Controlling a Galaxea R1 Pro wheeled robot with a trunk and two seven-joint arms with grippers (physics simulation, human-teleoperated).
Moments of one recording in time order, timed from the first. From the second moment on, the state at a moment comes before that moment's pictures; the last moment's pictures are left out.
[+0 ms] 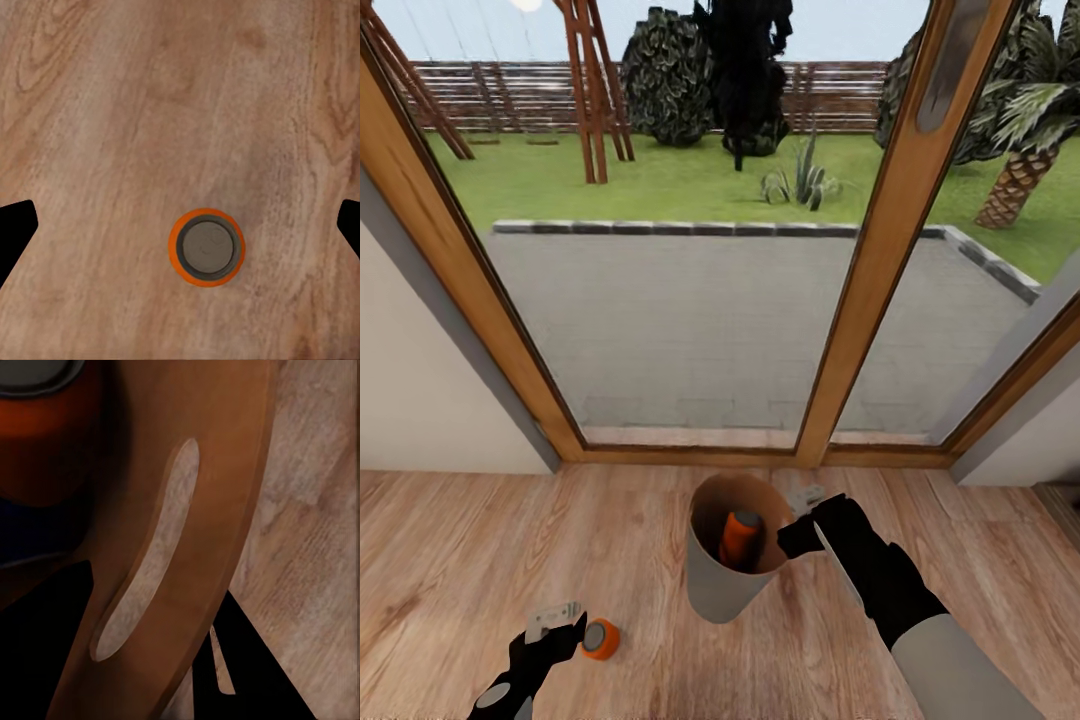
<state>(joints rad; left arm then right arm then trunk) -0.39 0.08 0.19 -0.42 0.06 -0.20 -0.07 -0.63 -0.02 0.31 -1.05 0.12 0.99 0.25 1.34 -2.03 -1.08</state>
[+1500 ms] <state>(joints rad) -0.39 0.08 0.19 -0.43 0.06 -0.21 -0.07 -0.63 -0.02 0.31 -1.05 0.11 1.00 0.25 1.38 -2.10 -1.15</state>
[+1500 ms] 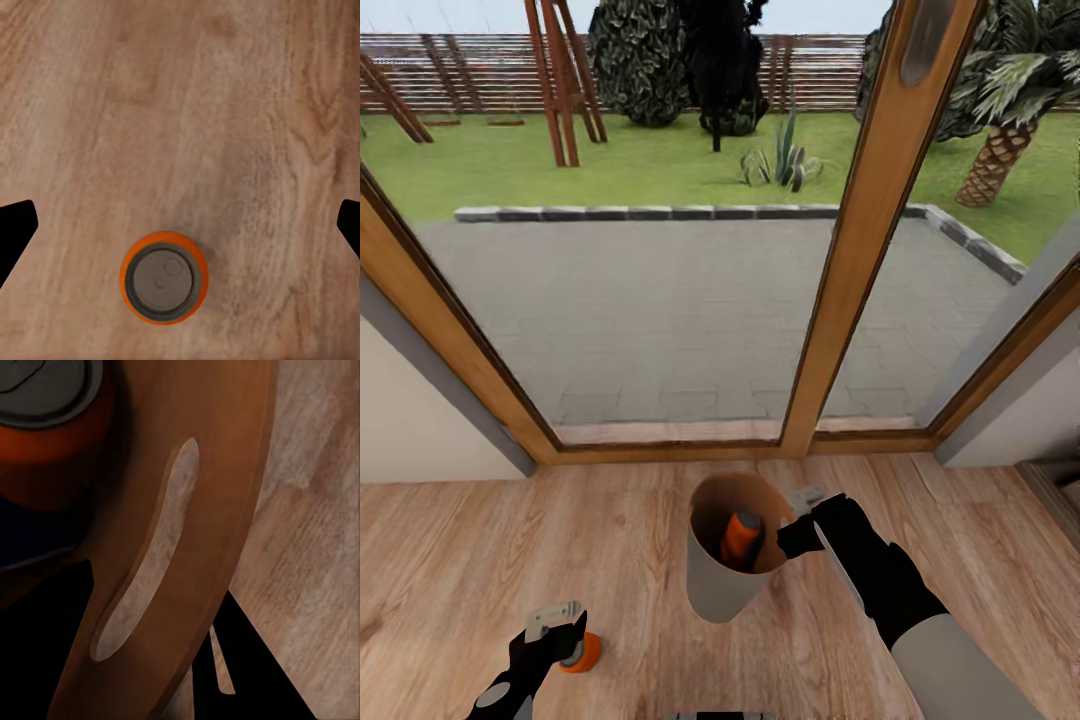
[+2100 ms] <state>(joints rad) -0.39 0.08 0.19 -0.43 0.06 -0.21 -0.07 -0.63 -0.02 0.31 -1.05 0.11 1.00 0.25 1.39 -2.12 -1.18</state>
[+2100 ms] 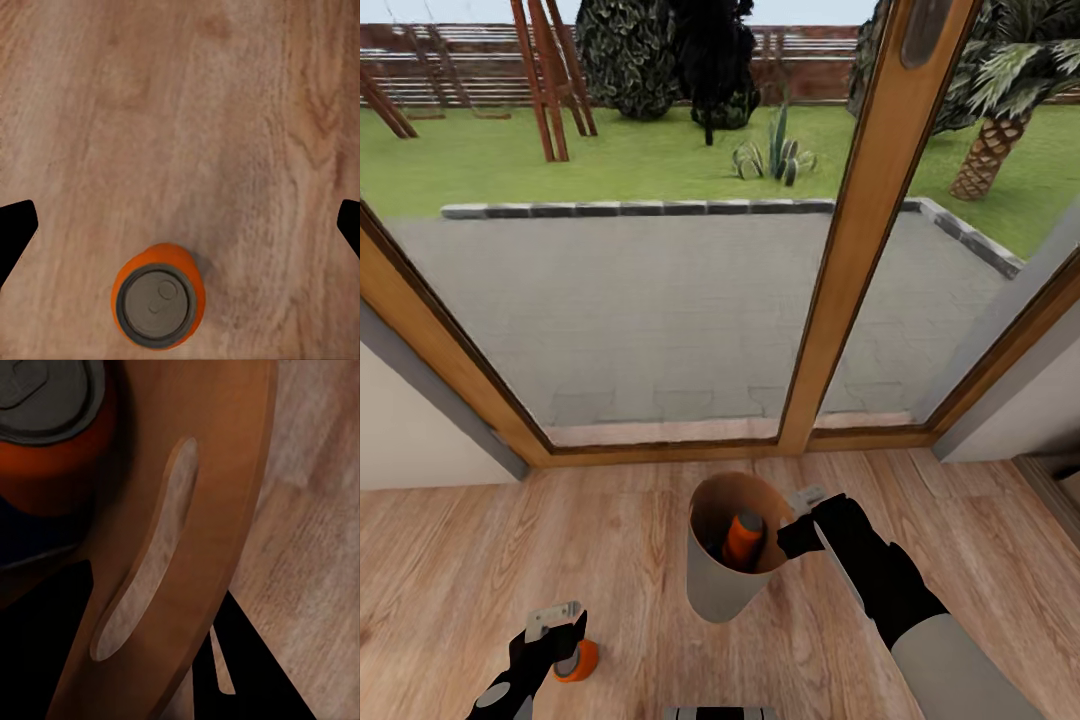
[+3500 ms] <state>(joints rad) -0.39 0.08 0.19 -0.43 0.06 -0.21 -0.07 -0.63 -0.02 0.31 -1.05 0.11 1.00 0.25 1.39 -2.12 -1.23</state>
